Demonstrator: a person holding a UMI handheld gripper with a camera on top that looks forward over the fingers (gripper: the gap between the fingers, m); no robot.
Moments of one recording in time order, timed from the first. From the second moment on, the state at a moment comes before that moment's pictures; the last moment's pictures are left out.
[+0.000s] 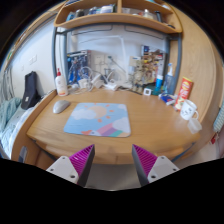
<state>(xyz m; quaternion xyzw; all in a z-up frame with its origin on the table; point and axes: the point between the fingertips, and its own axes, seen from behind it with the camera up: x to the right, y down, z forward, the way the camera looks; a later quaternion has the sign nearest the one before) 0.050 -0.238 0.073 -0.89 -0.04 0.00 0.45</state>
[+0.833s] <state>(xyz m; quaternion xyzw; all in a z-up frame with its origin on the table) -0.027 -0.060 0.153 -0.91 -0.07 0.03 0.40</state>
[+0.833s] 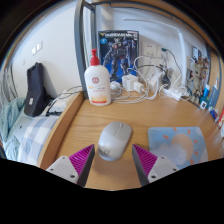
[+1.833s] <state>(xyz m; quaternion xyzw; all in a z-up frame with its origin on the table) -0.074 0.023 0.147 -0.92 -0.07 0.02 0.37</state>
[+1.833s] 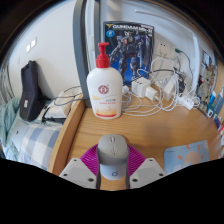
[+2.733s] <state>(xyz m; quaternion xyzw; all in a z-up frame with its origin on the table) 0.224 -0.042 0.240 -0.91 -0.02 -0.08 0.40</state>
